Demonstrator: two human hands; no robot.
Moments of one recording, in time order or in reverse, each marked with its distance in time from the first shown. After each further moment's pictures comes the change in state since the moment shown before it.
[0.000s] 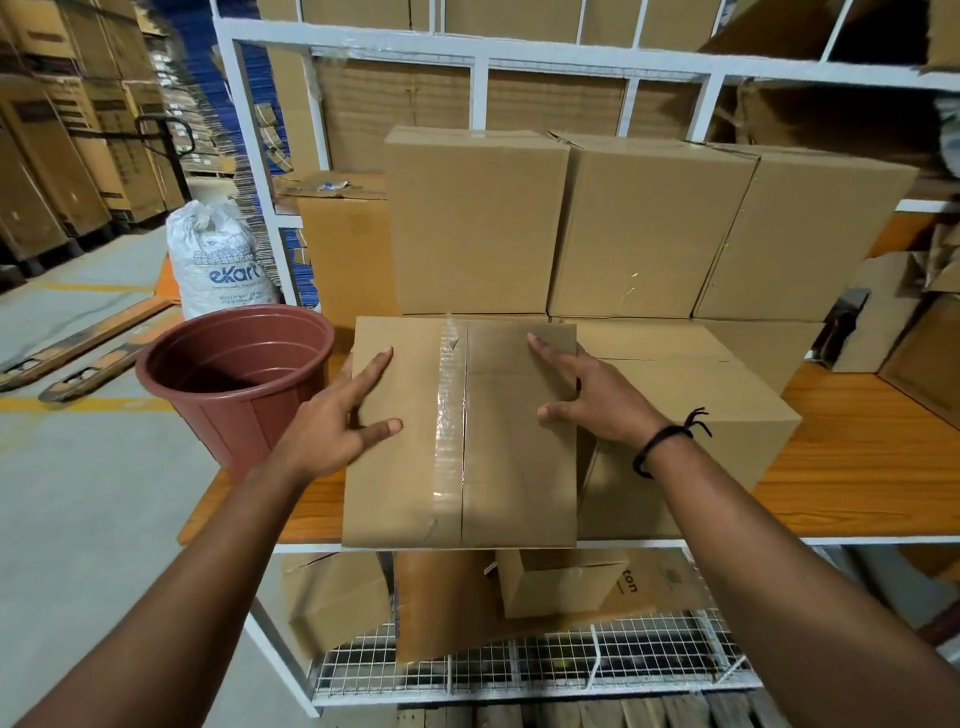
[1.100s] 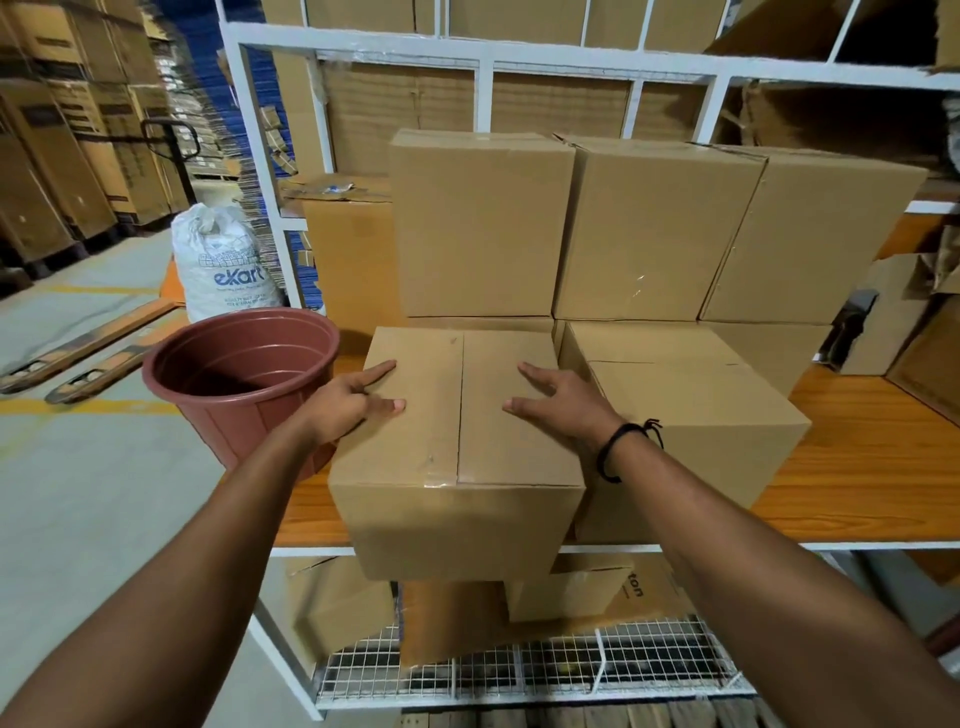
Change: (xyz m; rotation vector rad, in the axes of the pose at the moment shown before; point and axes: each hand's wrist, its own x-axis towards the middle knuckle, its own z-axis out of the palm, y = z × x) left_hand 0.041 -0.016 -0.005 -0.413 -0.220 -0.387; right_hand 0.037 0.013 0.049 0.318 0.002 0.151
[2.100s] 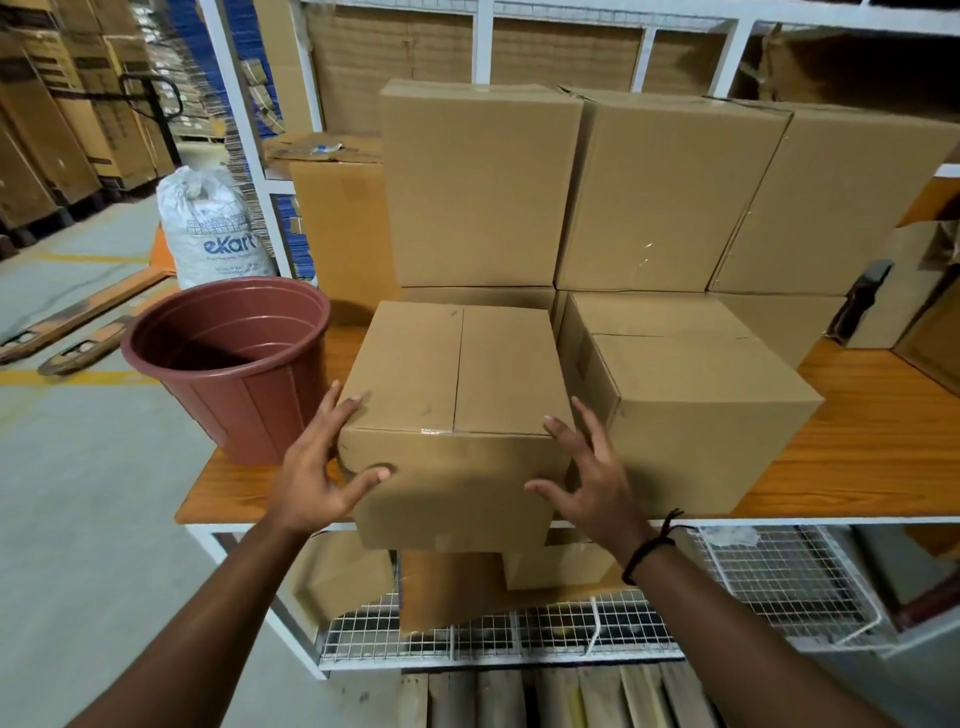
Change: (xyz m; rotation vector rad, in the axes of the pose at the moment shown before) left_hand -0.059 -0.088 0.052 0.222 0.383 0.556; right_hand -0.080 0.086 0.045 -0.277 0.304 -0.465
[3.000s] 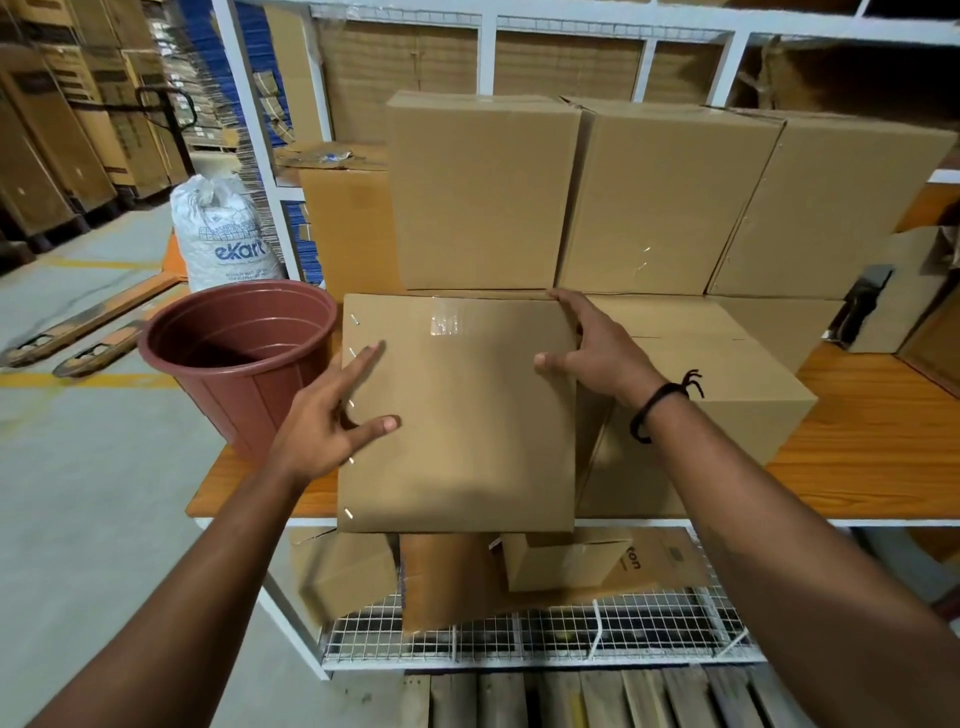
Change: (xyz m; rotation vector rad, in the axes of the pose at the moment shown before) left_hand 0.043 0.035 -0.025 -0.025 -0.070 0.048; right_hand 0.128 -0.046 -0.081 0.168 -0.193 0.343
